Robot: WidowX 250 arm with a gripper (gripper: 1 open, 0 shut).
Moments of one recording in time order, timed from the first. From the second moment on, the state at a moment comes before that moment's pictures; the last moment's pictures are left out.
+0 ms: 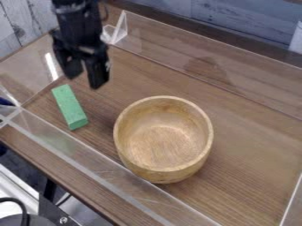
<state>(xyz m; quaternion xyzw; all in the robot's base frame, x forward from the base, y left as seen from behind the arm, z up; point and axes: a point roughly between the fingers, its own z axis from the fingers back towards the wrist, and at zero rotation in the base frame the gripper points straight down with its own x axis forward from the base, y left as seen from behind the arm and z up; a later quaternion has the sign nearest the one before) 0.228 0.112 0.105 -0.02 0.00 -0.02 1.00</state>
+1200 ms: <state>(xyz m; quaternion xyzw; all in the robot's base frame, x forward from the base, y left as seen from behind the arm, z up) 0.234 0.025 0.136 -0.02 0.00 -0.09 1.00</state>
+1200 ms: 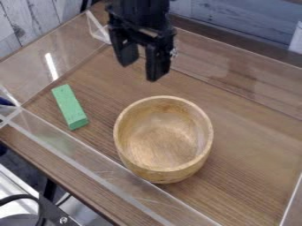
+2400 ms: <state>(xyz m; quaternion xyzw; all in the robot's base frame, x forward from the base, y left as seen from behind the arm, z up) 0.251 0.044 0.114 -0.01 -0.04 -0.09 0.99</state>
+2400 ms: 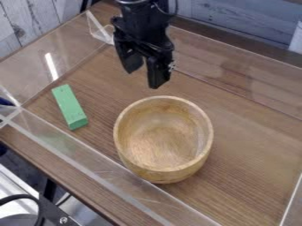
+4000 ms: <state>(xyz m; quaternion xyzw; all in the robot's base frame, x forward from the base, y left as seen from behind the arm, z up) 0.239 0.068 0.099 0.00 -0.02 0.06 1.00</state>
